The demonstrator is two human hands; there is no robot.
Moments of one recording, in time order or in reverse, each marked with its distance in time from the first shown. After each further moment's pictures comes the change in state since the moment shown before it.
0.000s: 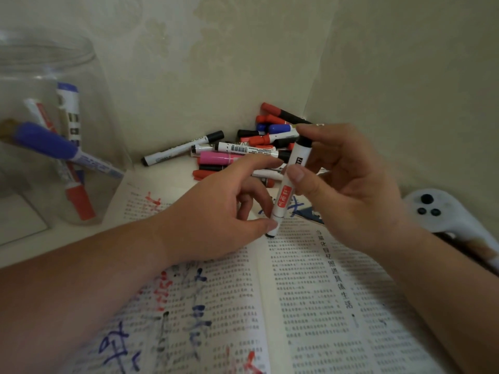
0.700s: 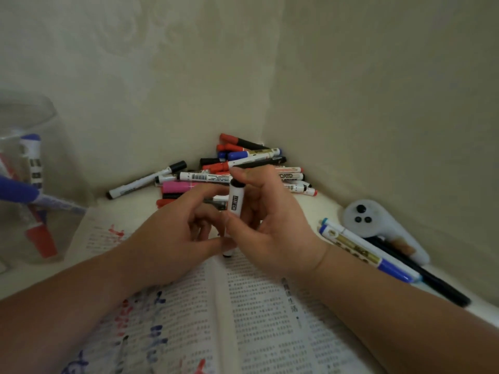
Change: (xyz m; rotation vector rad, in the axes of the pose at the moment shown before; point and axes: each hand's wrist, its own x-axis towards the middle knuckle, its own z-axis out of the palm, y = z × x) left_hand -0.003 0.009 0.003 -0.003 0.071 0.001; right_hand -0.011 -0.009 0.016 -0.082 -0.040 0.085
